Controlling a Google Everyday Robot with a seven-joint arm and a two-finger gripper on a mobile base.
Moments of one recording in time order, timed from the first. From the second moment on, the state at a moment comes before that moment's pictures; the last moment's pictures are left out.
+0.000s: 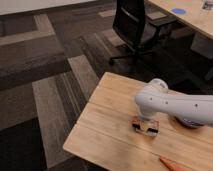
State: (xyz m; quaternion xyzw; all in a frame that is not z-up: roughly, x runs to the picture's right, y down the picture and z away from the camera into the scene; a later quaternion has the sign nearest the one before) arm 0.211 0.162 0.735 -0.28 0.10 0.13 0.95
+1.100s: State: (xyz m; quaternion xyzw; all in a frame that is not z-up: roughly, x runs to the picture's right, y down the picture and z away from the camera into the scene) arm 0.222 0.175 0.741 -0.29 0.12 0.14 0.94
